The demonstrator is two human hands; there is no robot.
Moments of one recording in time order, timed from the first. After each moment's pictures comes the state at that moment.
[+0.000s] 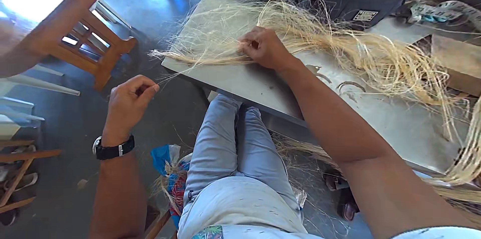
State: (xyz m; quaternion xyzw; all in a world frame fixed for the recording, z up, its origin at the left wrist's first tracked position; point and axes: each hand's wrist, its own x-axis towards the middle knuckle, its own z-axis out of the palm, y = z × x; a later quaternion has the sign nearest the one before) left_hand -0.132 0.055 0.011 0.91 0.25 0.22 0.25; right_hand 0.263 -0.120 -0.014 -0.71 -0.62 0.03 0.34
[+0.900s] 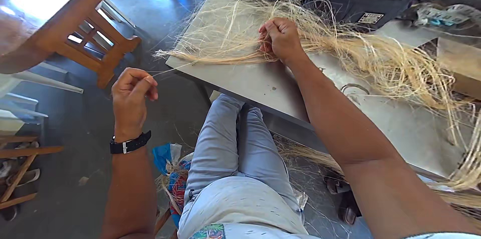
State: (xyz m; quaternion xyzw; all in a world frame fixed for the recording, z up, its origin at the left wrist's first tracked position) left_hand -0.123 0.046 -0.007 0.74 0.16 0.39 0.53; right_hand 0.275 -0.126 -0.010 -0.71 -0.38 0.16 0.57
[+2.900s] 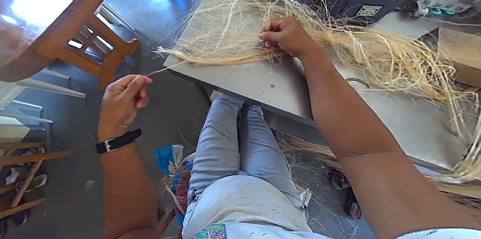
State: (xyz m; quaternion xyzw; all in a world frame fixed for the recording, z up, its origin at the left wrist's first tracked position) left_hand -0.134 0.077 0.002 0.72 0.23 0.28 0.59; right_hand 0.305 -0.143 -0.008 -0.69 -0.44 0.25 0.52
